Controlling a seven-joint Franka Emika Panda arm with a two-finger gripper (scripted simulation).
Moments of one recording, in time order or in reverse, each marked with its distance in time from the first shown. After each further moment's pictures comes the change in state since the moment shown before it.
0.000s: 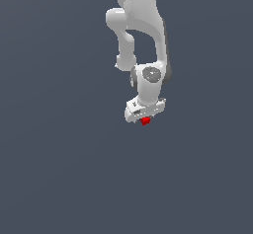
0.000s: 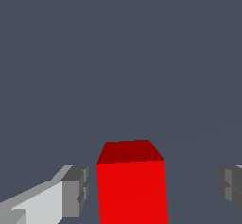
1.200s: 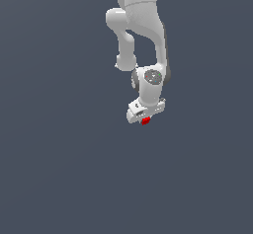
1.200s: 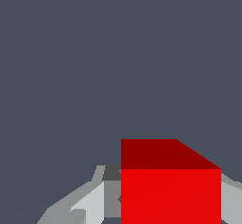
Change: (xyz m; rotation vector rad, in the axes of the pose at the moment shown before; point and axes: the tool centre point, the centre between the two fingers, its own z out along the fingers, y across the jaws) arm -0.007 -0.012 0.020 -0.005 -0.001 -0.063
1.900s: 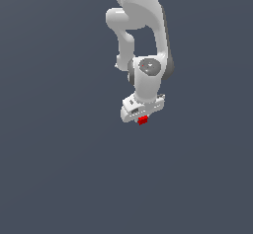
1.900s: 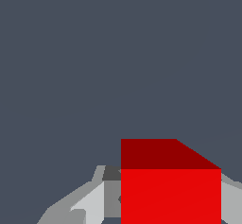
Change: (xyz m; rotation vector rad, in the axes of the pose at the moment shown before) arm 0.027 0.040 -0.071 0.001 0.001 0.000
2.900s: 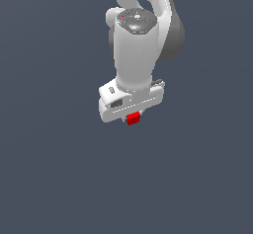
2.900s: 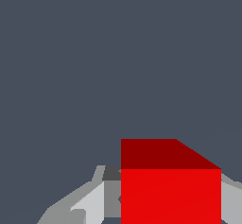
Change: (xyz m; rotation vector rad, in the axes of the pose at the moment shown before) arm 0.062 0.087 -0.149 -0.001 0.001 0.001
